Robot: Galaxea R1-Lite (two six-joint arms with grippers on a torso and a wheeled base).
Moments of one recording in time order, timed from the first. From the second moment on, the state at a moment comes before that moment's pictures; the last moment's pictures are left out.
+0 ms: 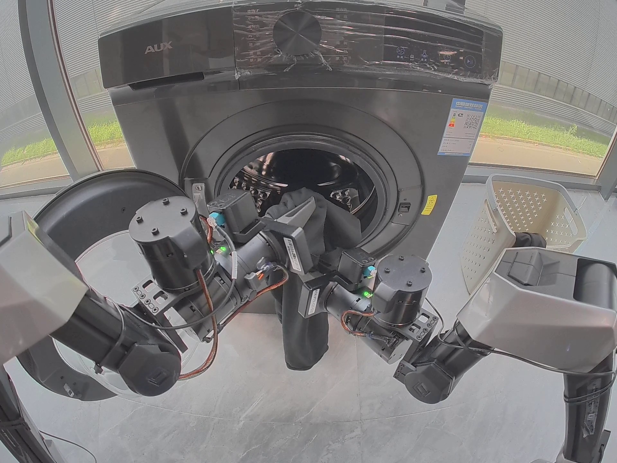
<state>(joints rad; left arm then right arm) -0.66 1.92 -0.78 -1.32 0.04 -0.14 0.77 2.31 -0.99 -1.39 -0.12 0.16</state>
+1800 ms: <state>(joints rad) -0.59 1.92 -0.78 -1.32 0.06 -0.14 0.69 2.06 -0.62 -1.42 -0.12 0.11</state>
